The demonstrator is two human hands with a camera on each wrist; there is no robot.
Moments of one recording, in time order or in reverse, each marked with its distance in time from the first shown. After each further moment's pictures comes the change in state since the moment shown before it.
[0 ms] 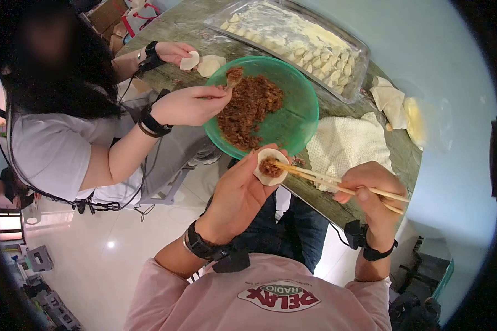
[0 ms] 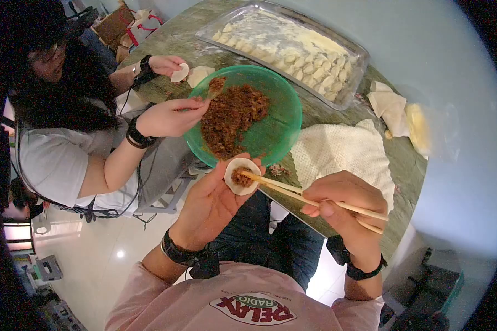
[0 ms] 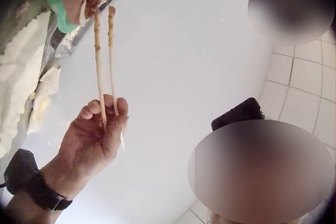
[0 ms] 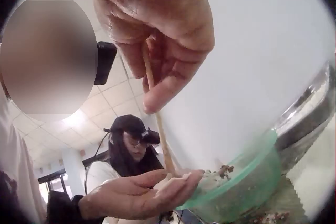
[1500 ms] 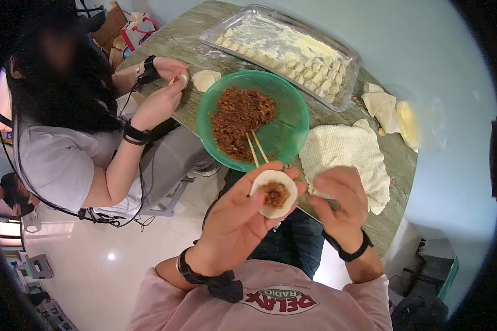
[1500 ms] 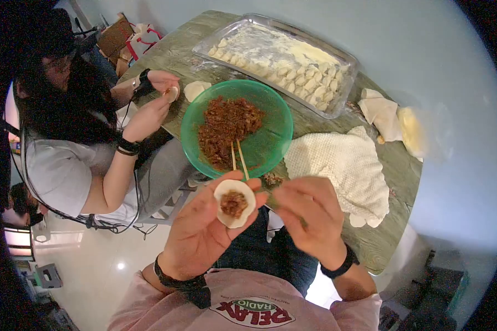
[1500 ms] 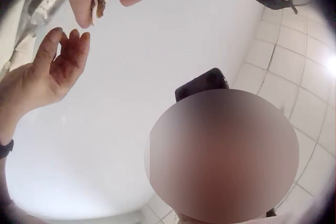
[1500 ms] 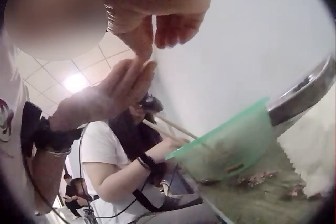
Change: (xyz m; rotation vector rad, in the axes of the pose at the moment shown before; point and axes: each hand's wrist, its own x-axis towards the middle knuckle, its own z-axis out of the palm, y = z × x) left_hand -0.038 0.009 0.042 0.021 -0.137 0.024; right_hand -0.001 0.025 0.028 -0.523 0.128 -0.379
